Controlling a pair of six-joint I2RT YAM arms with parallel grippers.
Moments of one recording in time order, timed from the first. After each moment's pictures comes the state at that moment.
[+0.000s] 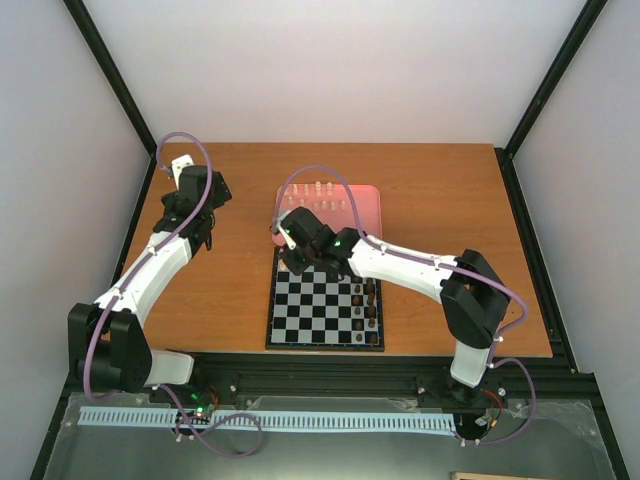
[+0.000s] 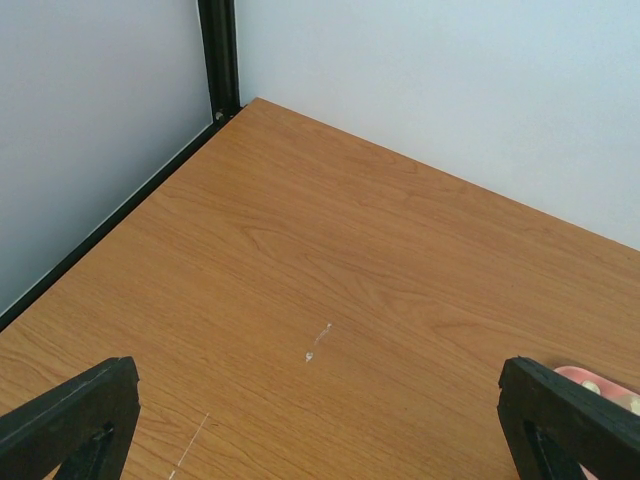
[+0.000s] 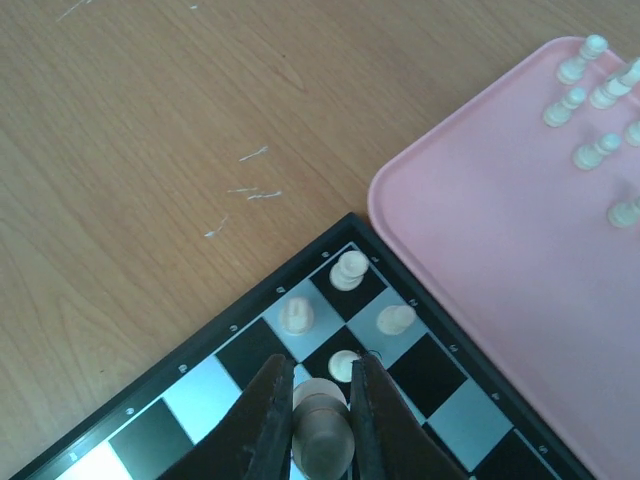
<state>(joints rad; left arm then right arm) -0.18 1.33 1.01 -0.21 -0.51 -0.44 0.96 1.80 1.38 -0.39 0.11 0.06</state>
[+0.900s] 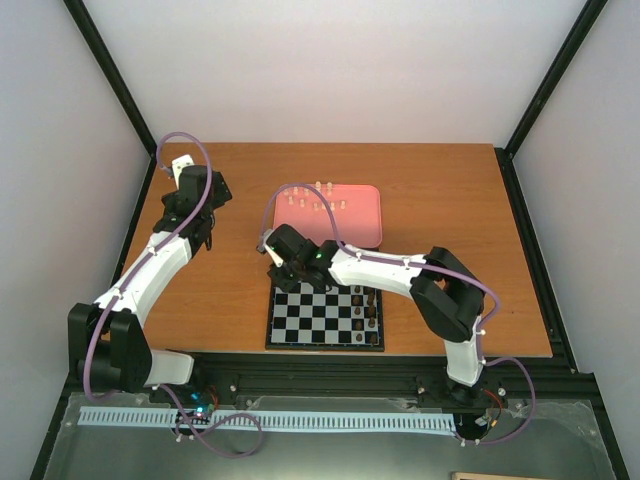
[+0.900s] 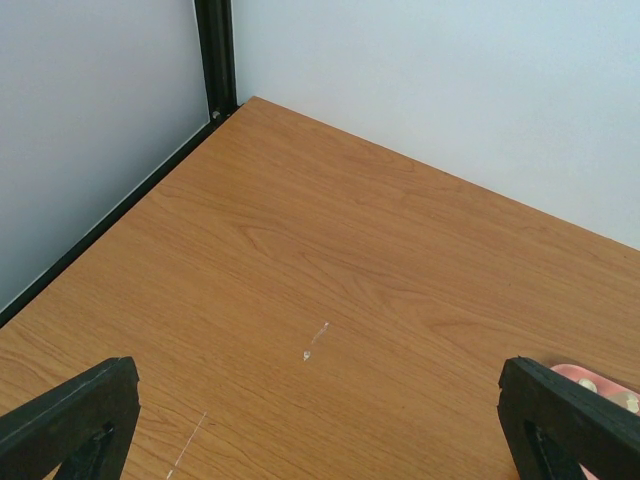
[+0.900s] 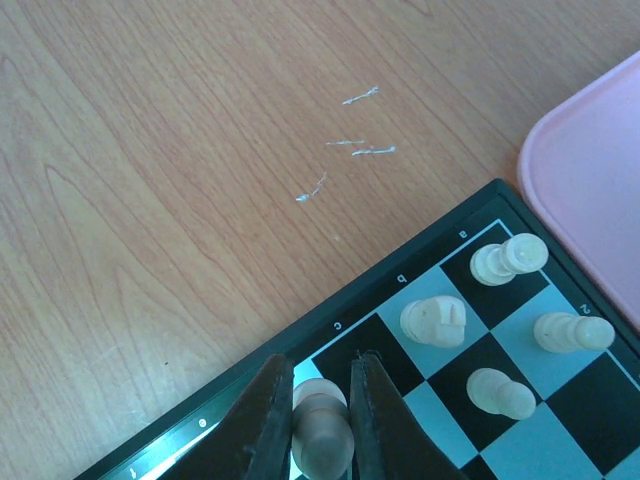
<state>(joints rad) -0.18 1.33 1.01 -0.21 -0.50 -0.44 1.03 1.93 1.39 -0.35 0.03 0.09</state>
